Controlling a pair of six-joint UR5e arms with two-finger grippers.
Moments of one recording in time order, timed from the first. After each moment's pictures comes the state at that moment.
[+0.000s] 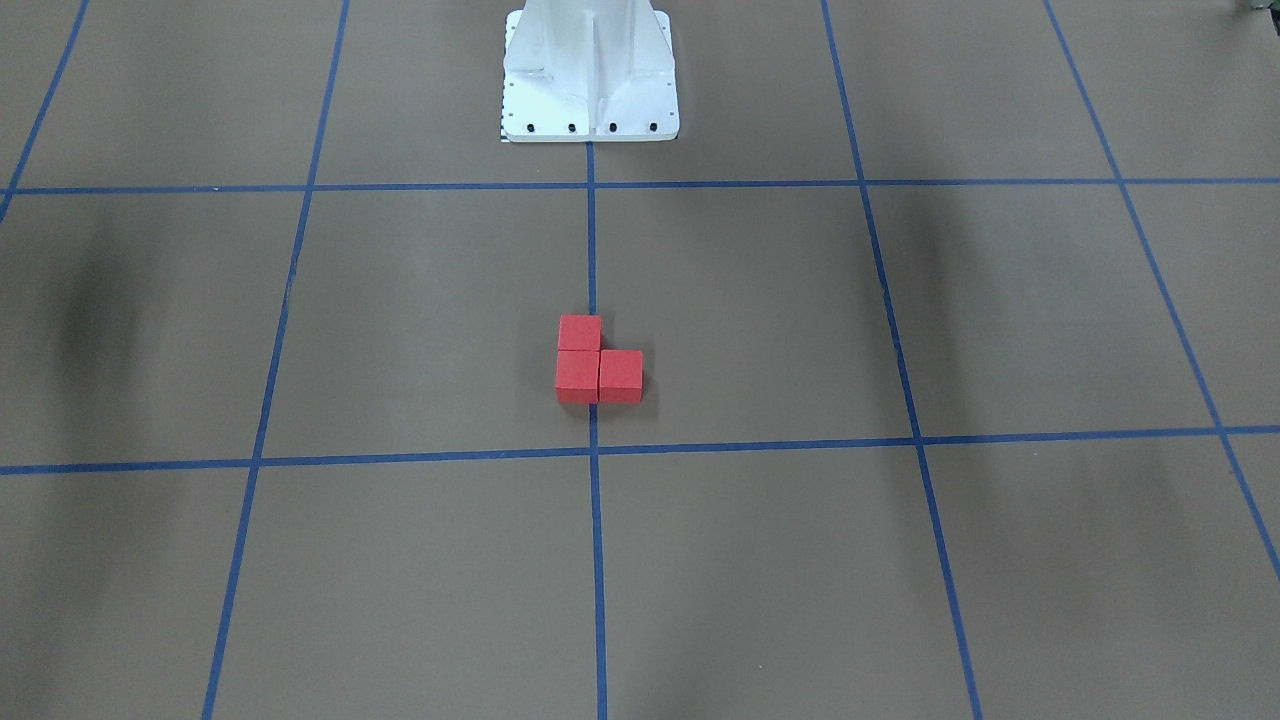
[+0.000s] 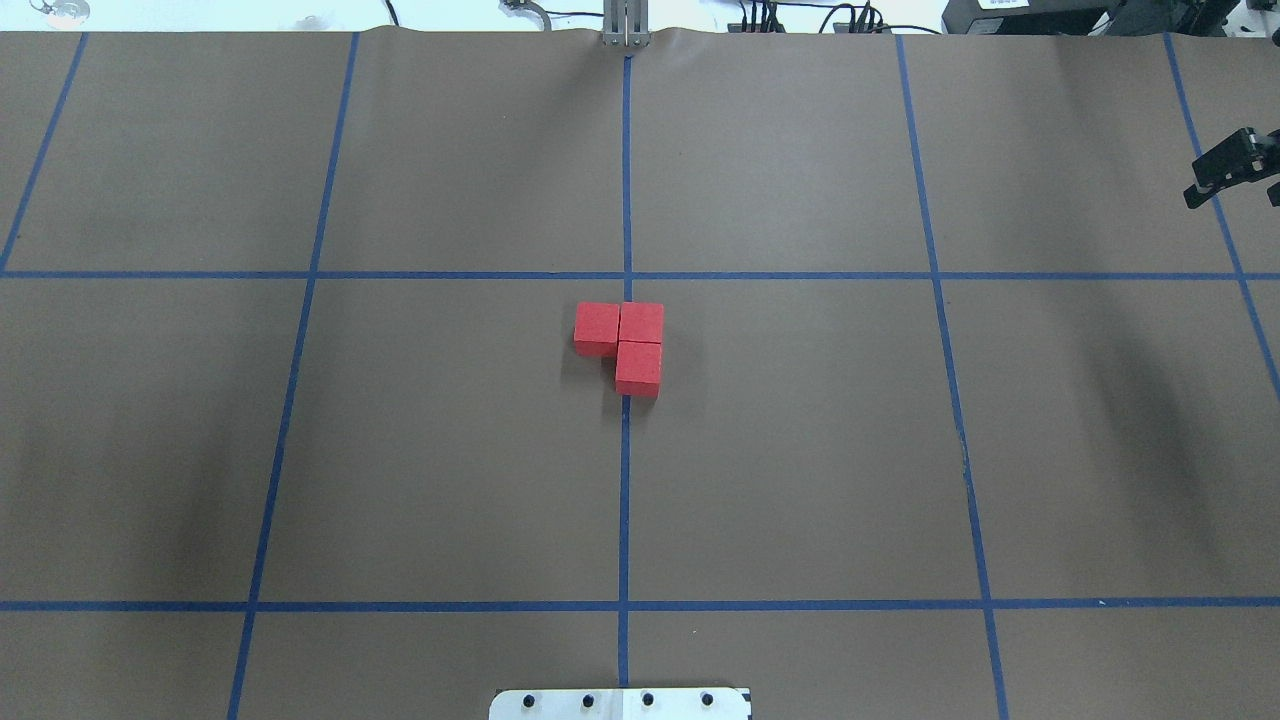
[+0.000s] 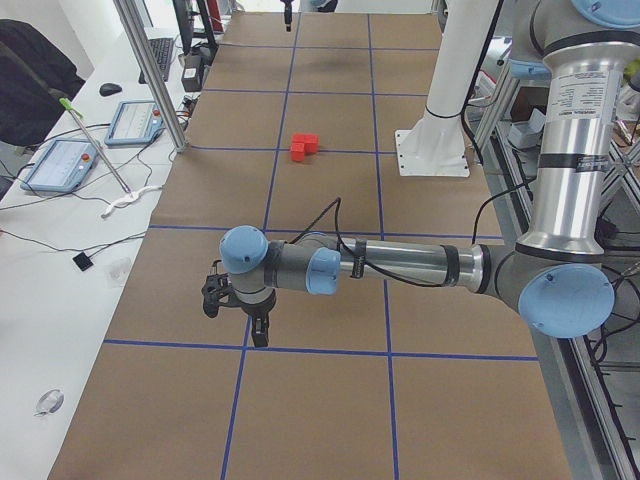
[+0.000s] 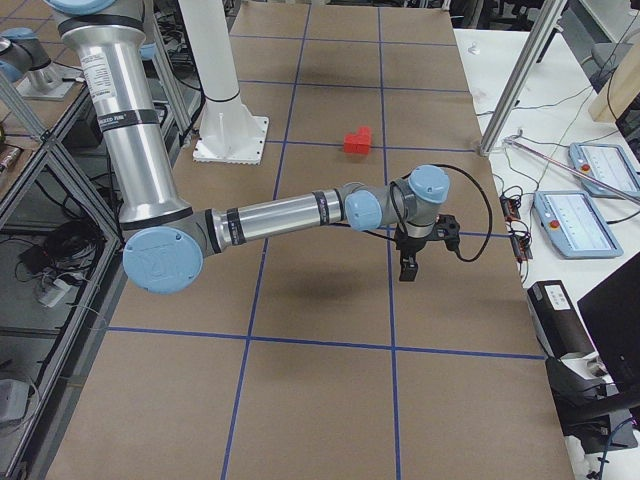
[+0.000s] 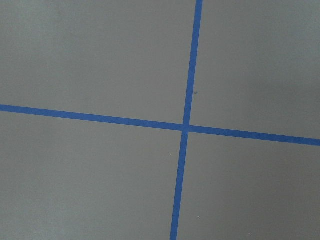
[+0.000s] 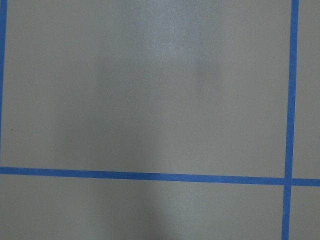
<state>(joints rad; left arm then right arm) -1.53 -1.61 -1.58 -1.62 -2.37 -0.22 1.34 -1.34 1.56 -1.55 2.31 0.30</state>
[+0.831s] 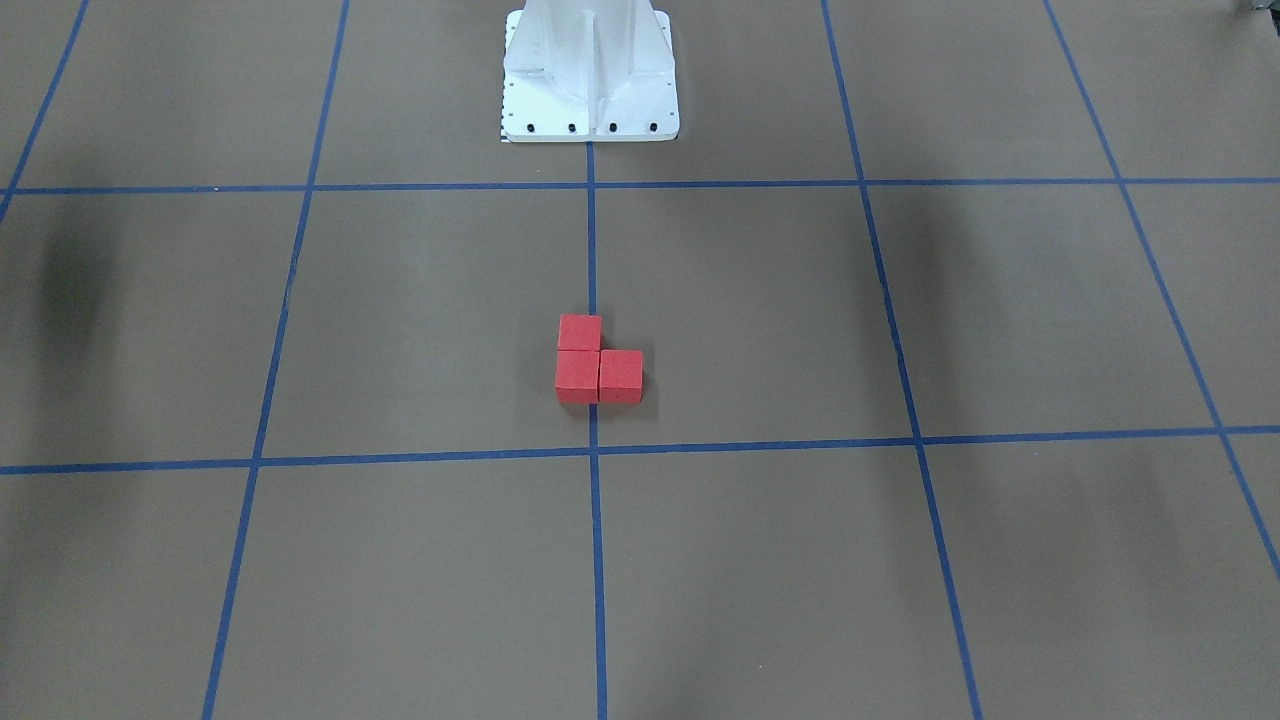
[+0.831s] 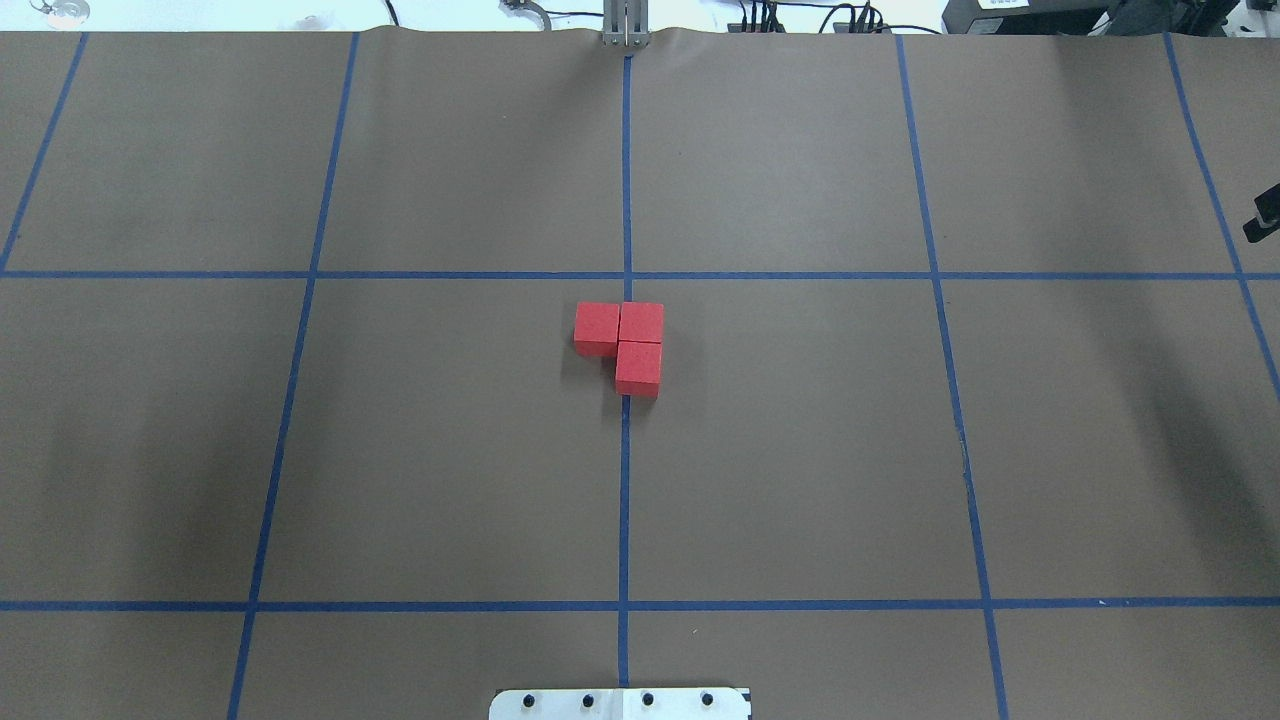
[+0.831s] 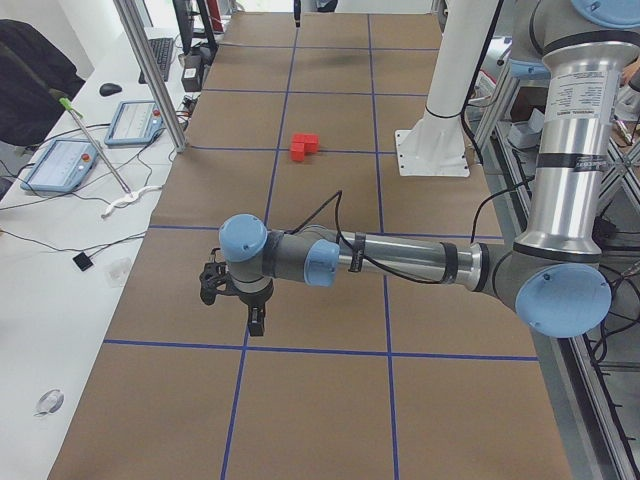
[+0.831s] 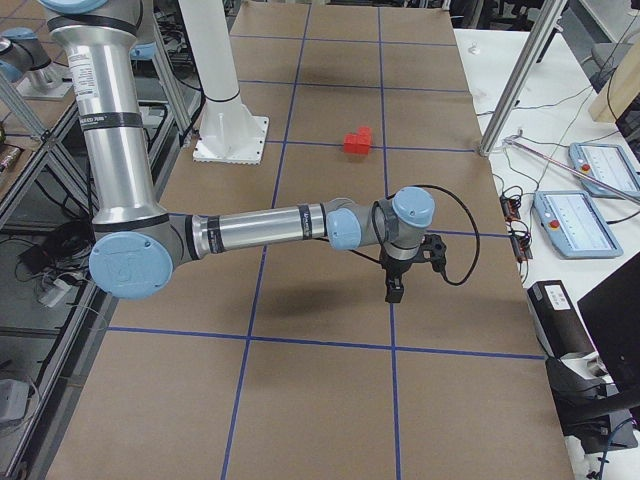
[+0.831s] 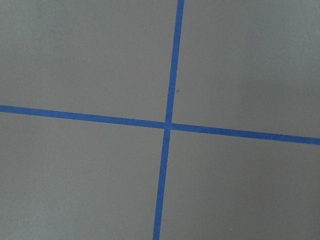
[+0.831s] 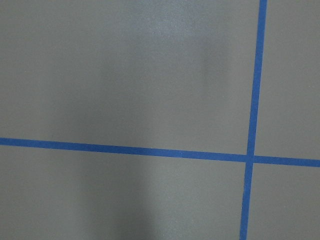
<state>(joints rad) -1.52 -1.62 -1.61 -1.63 -2.37 -0.22 1.39 -1.44 1.59 -1.55 2.32 0.20</state>
